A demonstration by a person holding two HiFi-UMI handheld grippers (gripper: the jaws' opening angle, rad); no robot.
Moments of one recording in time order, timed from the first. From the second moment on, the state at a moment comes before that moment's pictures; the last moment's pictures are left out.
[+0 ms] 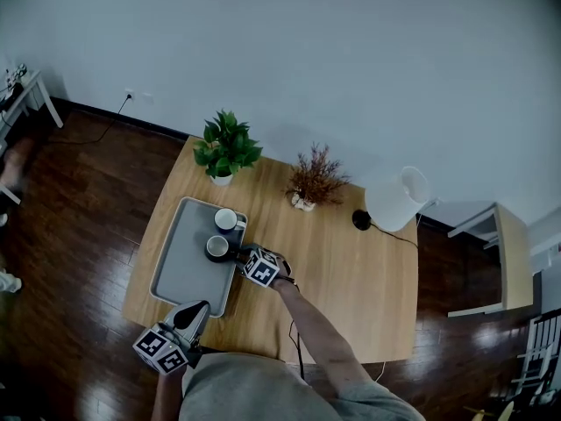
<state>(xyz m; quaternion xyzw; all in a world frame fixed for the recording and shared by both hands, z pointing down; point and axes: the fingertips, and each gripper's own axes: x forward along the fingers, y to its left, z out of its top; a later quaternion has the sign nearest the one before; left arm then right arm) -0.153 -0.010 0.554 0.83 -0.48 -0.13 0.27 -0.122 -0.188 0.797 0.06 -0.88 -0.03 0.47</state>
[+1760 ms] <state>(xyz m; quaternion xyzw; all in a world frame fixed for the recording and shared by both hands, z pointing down) -0.007 -0.046 0.532 0.92 -0.30 -0.07 0.24 0.084 -0.062 0.560 0.27 -0.93 0.22 -0.11</state>
